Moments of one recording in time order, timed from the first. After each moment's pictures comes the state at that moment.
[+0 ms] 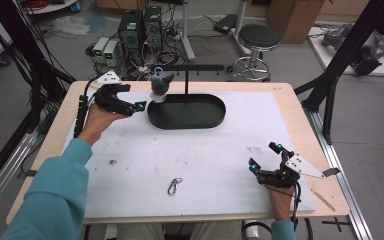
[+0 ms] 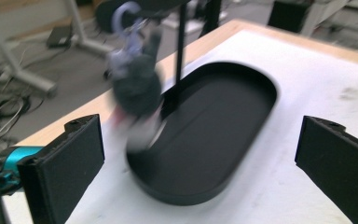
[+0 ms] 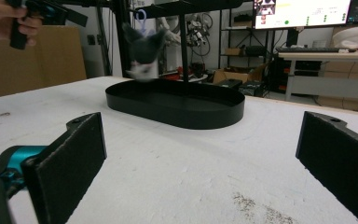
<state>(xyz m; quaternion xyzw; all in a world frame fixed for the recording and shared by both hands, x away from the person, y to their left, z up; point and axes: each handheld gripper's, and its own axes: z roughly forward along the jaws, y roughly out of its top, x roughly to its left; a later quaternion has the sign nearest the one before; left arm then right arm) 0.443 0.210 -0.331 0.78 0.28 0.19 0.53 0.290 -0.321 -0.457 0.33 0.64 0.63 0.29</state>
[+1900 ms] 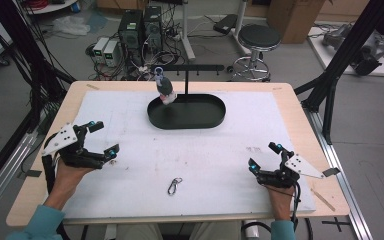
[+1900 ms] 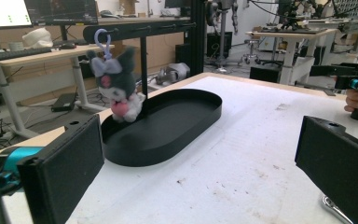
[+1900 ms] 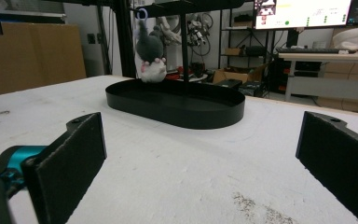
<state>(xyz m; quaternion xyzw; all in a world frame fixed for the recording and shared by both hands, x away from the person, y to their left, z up) 0.312 0.269 -0.387 0.69 0.24 0.24 0.64 0.290 -0.320 -0.457 0.33 0.64 0.63 0.29</state>
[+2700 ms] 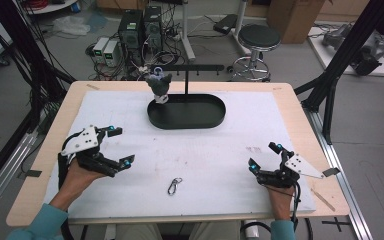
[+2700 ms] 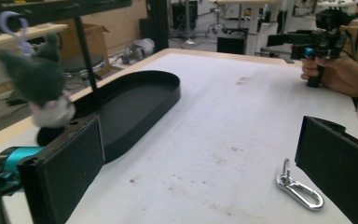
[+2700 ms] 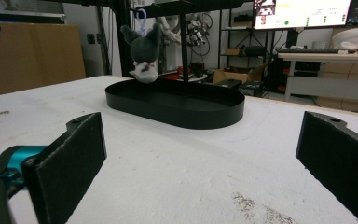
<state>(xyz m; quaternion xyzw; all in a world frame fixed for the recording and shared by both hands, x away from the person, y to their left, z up) 0.308 0.226 -0.380 0.75 0.18 0.19 0.61 0.290 -0.320 -0.457 0.33 0.64 0.63 0.29</state>
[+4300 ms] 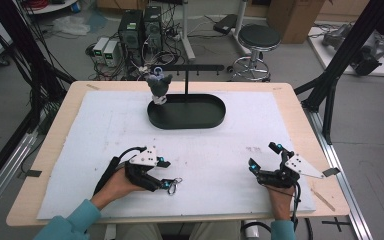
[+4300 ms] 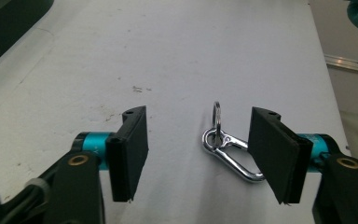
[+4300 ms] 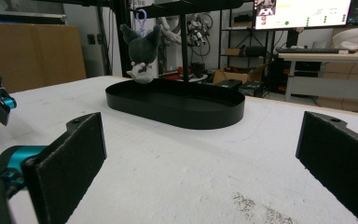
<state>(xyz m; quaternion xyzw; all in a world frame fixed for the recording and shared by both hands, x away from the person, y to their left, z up) 0.311 0.122 -0.428 0.88 0.11 0.05 0.46 0.290 -0.320 -0.457 0.33 0.64 0.63 0.29</state>
